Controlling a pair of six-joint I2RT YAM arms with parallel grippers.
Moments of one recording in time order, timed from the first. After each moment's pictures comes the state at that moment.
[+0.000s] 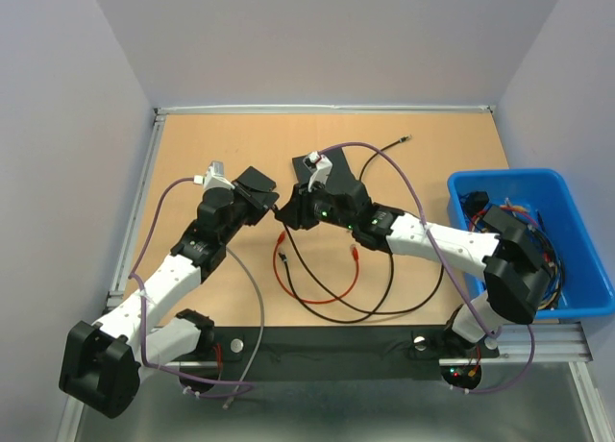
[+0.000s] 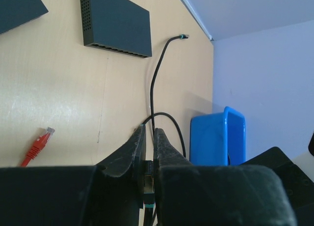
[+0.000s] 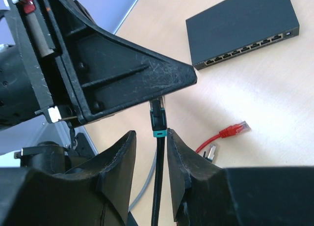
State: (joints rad) left arm -0.45 0.97 0.57 0.10 -0.01 -1.09; right arm 0.92 1.55 1.07 0.18 -0.14 0.57
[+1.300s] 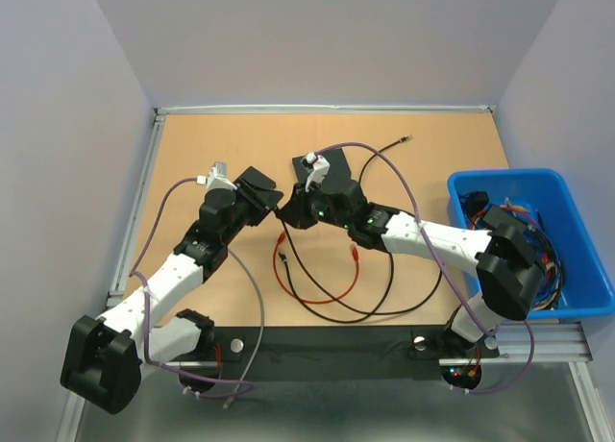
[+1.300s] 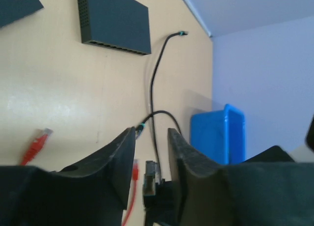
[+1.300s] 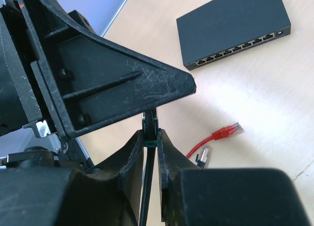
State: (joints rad) left arm -0.45 0.99 0.55 0.15 0.01 -1.08; right arm 0.92 1.58 1.09 0.19 -0.09 0.56
